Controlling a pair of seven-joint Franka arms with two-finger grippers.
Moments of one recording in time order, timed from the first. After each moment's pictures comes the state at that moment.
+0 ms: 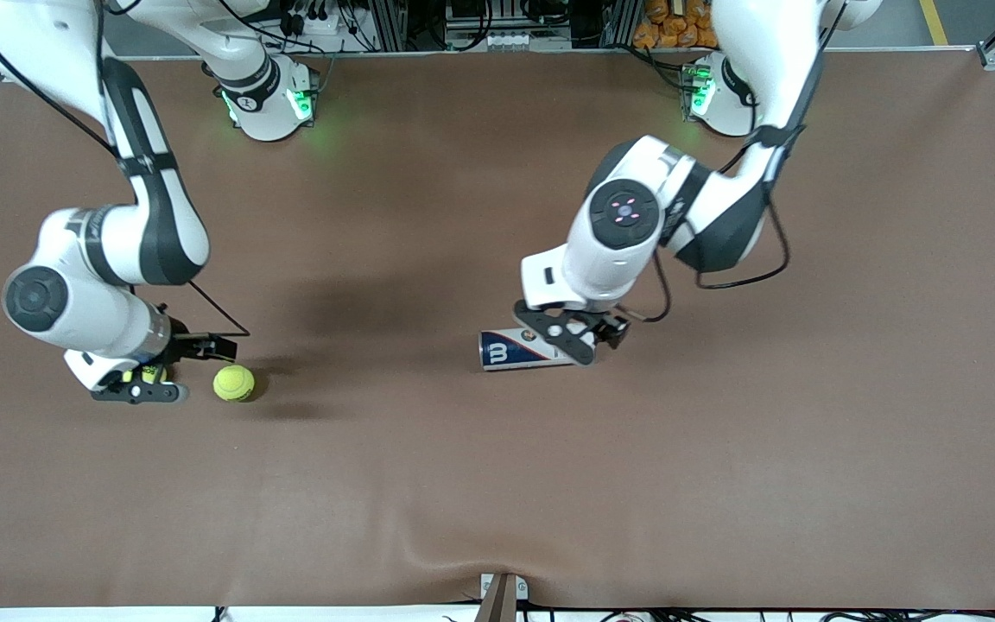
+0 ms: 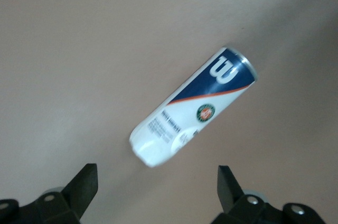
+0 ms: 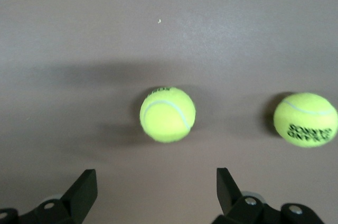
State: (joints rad) left arm -0.60 0.57 -0.04 -1.40 -0.03 2.00 0.09; right arm 0.15 0.41 -0.11 -1.83 0.04 2.17 0.05
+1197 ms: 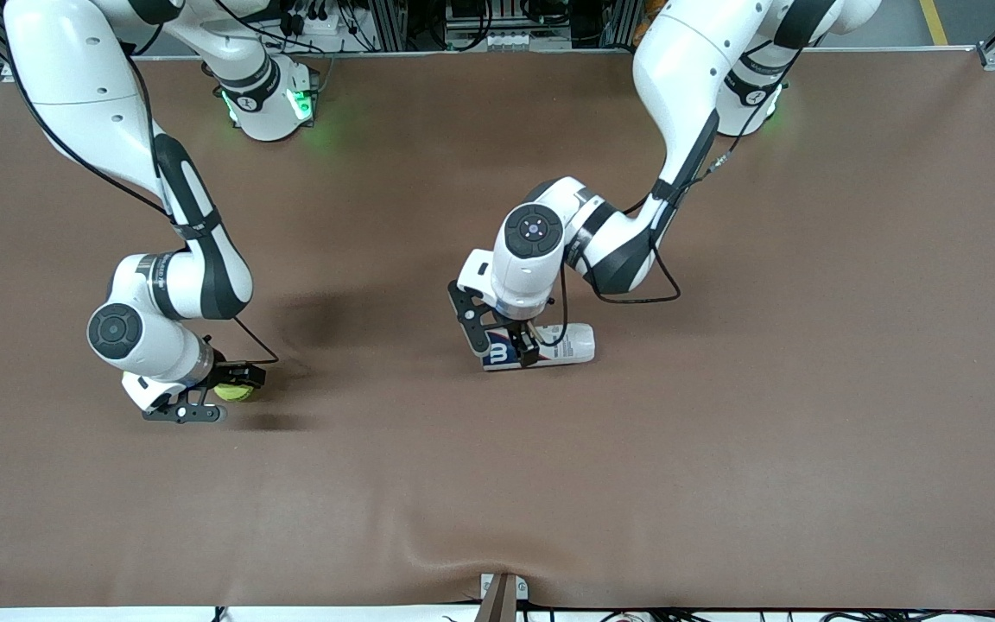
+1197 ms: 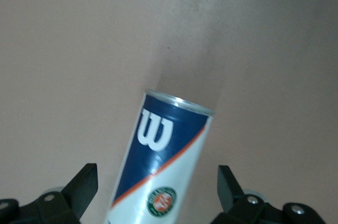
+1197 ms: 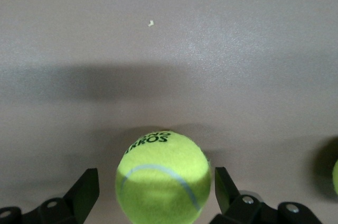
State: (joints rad) left arm -0.72 0.77 -0.03 -1.37 -0.01 2.28 0.47; right arm 0.15 0.59 -0.11 -1.85 0.04 2.42 0.05
